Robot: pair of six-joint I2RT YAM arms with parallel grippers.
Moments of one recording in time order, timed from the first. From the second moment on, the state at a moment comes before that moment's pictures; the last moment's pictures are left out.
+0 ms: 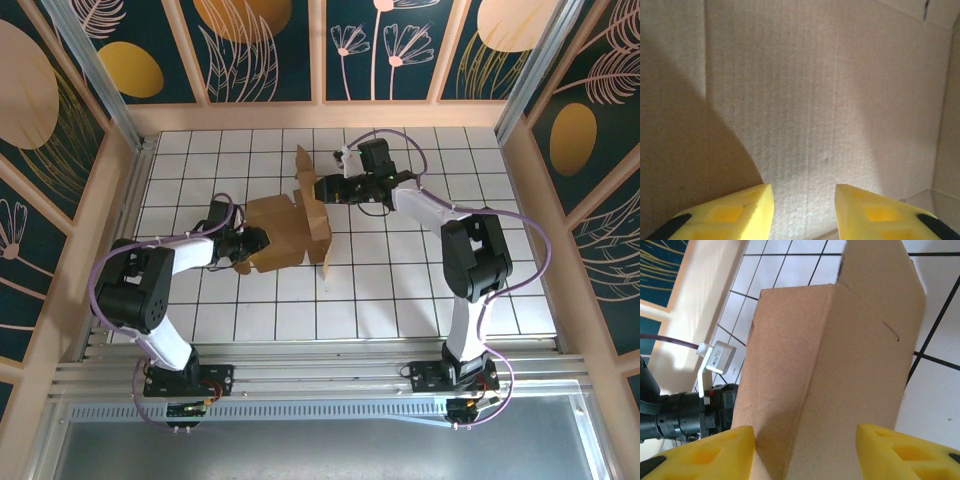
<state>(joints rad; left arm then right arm) -0.26 1.69 0.75 0.00 0.36 -0.76 0.46 1.91 1.43 -0.25 -0.65 0.39</state>
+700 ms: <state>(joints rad) -0.55 1.79 0.68 0.45 0.42 -1.20 0.42 2.14 1.95 -0.71 -0.52 0.07</state>
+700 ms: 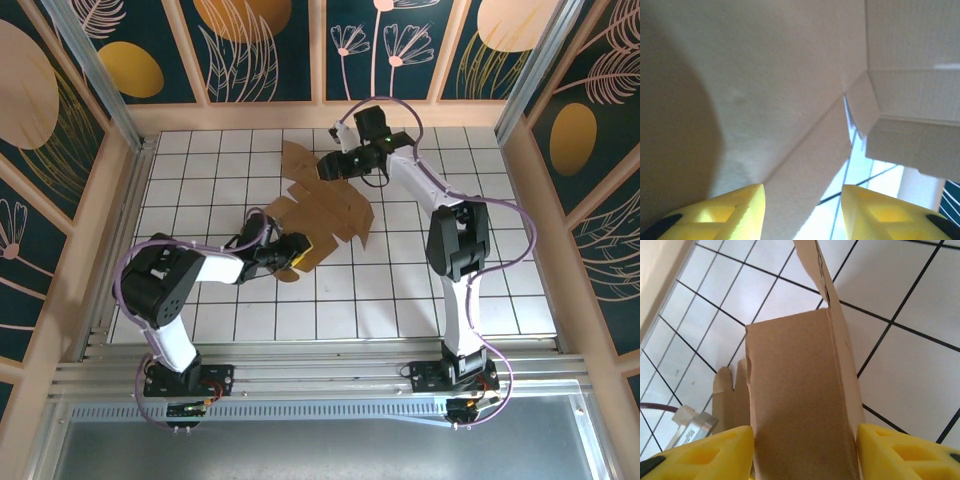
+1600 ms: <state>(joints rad) -0.45 1.48 1.00 0.07 -0.03 -0.51 0.42 2.16 1.96 -0.79 -0.55 -0.06</state>
